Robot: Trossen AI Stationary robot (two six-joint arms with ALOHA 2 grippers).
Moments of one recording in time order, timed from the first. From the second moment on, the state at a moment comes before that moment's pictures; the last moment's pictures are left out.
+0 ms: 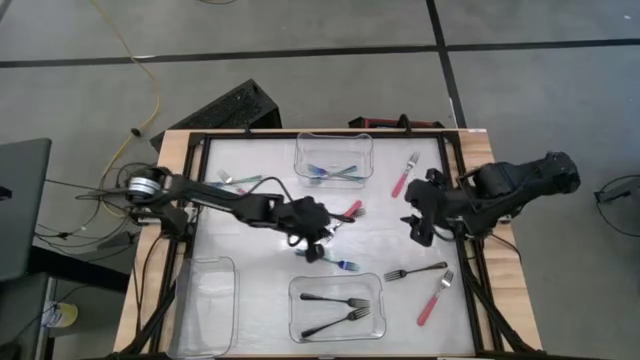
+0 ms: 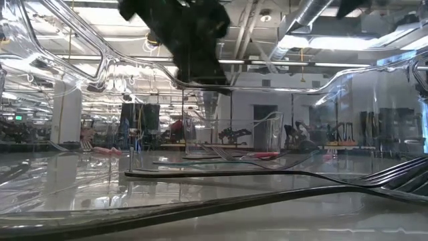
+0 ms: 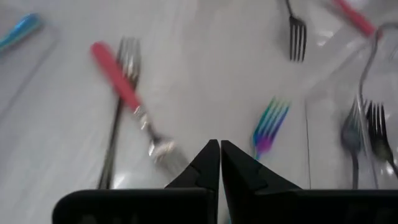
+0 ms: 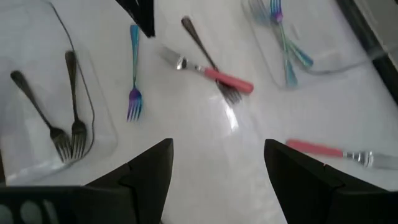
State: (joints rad) left arm -0.07 1.71 1.12 -0.06 -0.17 -0.44; right arm 0.34 1.18 1.40 -1.30 0.36 0.61
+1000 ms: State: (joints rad) left arm 0.05 2.06 1.37 0.05 -0.26 -0.45; right arm 0.90 1.05 1.18 -1.33 0.68 1.16
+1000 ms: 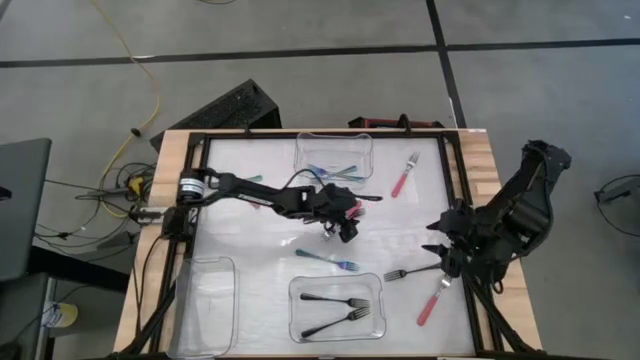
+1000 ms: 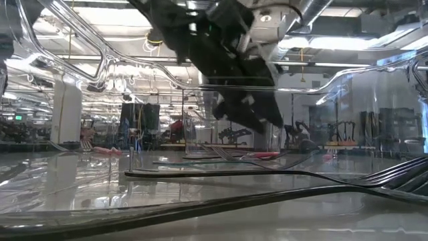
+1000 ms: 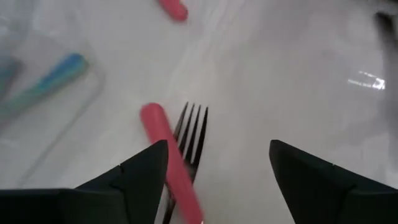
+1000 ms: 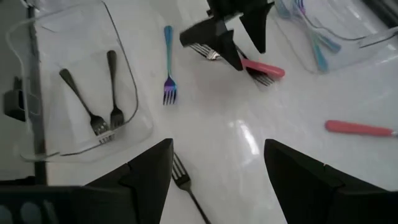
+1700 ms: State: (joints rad) left arm 0.01 2.10 1.43 -0.33 -0.30 -0.62; right arm 0.90 0.99 1.14 -1.30 0.71 1.13
